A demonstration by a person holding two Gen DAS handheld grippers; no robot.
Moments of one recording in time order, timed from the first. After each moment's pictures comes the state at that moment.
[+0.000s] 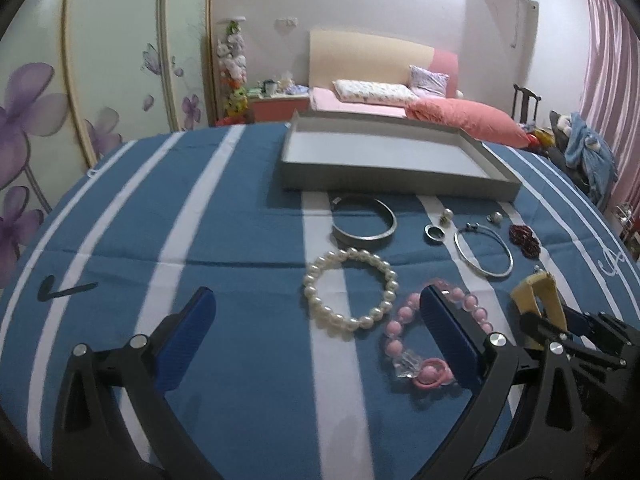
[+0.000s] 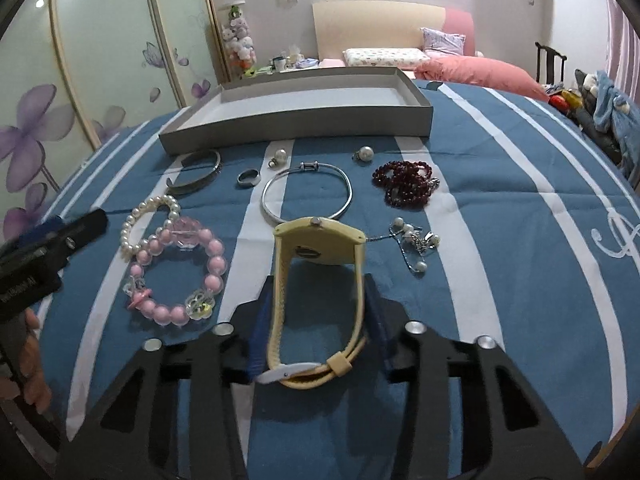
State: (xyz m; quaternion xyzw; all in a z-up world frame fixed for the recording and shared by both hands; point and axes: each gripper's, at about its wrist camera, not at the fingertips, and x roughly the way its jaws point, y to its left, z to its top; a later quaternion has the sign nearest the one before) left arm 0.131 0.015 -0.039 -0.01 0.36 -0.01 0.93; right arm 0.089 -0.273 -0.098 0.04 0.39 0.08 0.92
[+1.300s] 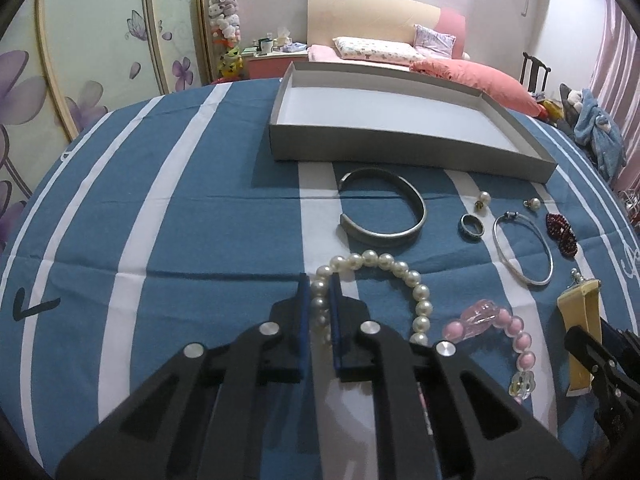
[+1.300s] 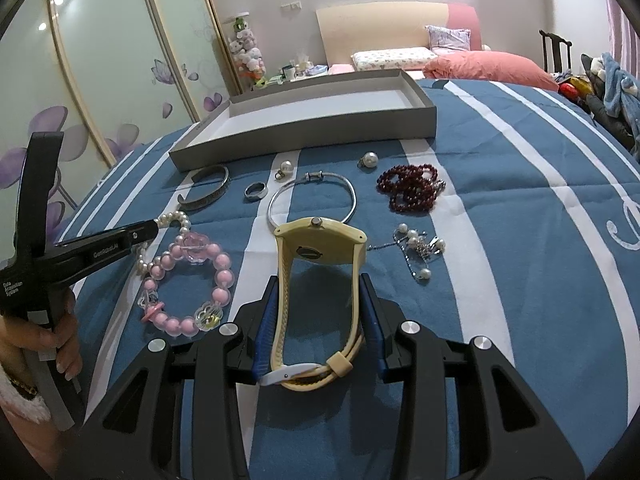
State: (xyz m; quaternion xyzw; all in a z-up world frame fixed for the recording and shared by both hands) left arm 0.190 0.020 -0.061 -0.01 0.43 -0.01 0.90; right arm 0.098 -0.282 -0.098 0.07 0.37 0.11 0.92
